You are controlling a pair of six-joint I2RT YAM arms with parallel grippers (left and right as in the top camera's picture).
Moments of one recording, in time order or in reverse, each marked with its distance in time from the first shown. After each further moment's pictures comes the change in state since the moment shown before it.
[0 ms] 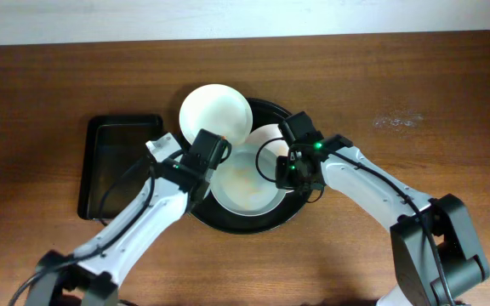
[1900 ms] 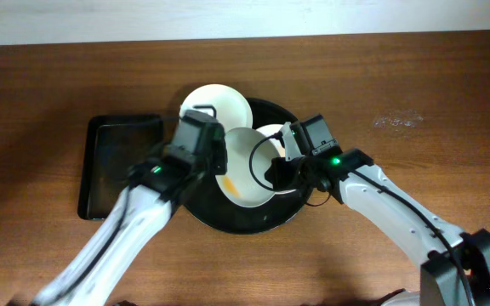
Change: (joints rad) left arm 0.021 -0.165 0.087 0.155 0.441 0.663; right arm -0.008 -0.188 -0.119 0.203 -0.247 -0.175
